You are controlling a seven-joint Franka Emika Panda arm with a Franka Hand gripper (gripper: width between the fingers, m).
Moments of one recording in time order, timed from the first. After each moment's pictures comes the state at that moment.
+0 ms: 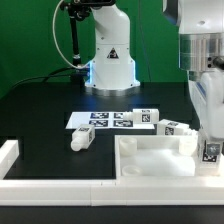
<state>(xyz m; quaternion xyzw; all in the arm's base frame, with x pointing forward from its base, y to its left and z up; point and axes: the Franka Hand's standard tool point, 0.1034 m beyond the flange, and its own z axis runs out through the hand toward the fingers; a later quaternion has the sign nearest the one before) 0.643 0.114 0.069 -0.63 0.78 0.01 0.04</state>
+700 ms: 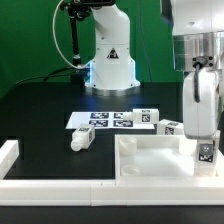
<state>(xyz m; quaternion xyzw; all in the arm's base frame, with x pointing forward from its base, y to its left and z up) 0.642 0.112 0.068 -0.56 0.83 0.01 0.07</state>
